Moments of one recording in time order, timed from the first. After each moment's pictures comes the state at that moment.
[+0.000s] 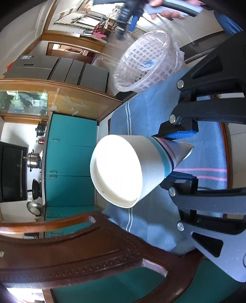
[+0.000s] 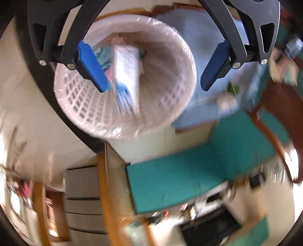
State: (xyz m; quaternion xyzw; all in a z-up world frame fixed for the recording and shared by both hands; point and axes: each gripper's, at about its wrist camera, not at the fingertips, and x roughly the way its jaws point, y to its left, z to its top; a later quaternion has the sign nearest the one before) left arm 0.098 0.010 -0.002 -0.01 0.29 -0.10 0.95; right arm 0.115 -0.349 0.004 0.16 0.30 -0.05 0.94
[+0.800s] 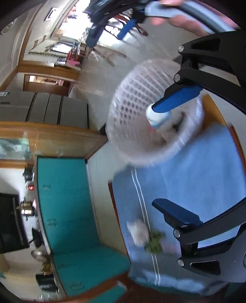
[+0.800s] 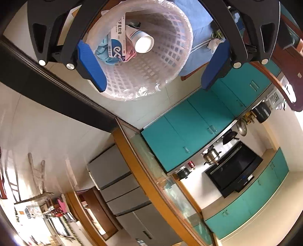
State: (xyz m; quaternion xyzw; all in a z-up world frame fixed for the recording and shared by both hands) left arm 0.130 -0.146 0.013 0.06 0.32 -0.20 0.92; right arm 0.070 -0.412 0.022 0.28 0.16 -0.11 0.94
